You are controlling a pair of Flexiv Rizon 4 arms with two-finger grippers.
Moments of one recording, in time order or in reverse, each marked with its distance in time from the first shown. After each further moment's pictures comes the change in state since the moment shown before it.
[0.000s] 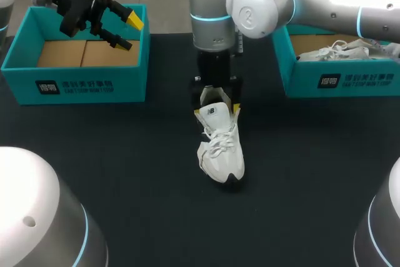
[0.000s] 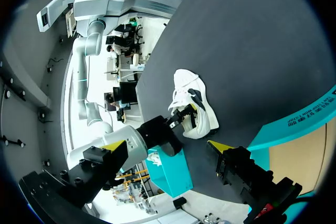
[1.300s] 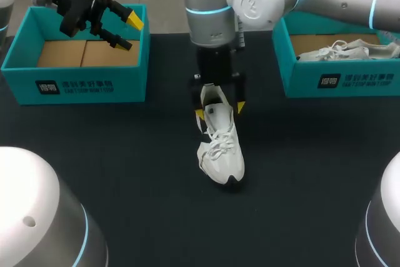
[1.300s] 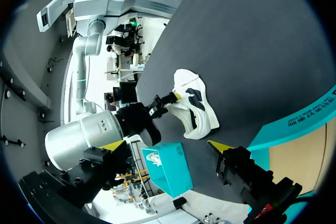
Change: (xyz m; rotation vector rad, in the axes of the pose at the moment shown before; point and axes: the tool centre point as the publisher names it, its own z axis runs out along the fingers) left arm 0.000 0.000 0.000 0.000 0.000 0.000; right arm 0.003 -0.057 -0.038 -0.011 -0.051 0.023
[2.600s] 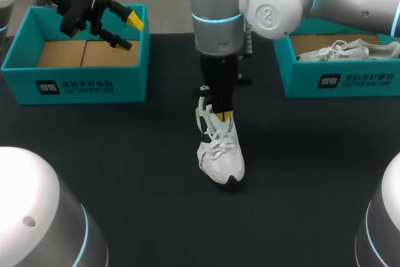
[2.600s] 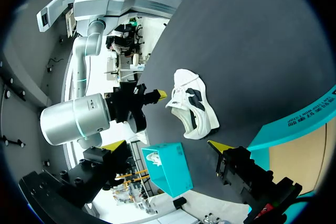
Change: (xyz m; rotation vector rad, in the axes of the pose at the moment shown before) left arm 0.000 0.000 0.000 0.000 0.000 0.000; right arm 0.000 -0.030 -0.004 -0.088 0.017 -0.036
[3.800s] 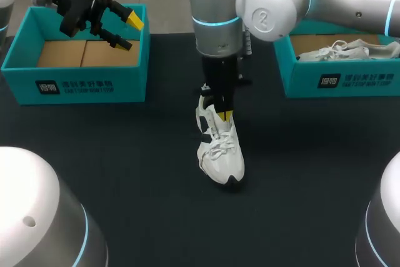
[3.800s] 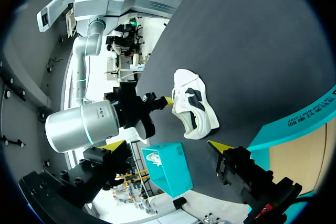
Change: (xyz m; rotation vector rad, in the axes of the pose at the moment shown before) left arm 0.000 0.000 0.000 0.000 0.000 0.000; right arm -0.009 0.019 0.018 0.009 -0.022 0.045
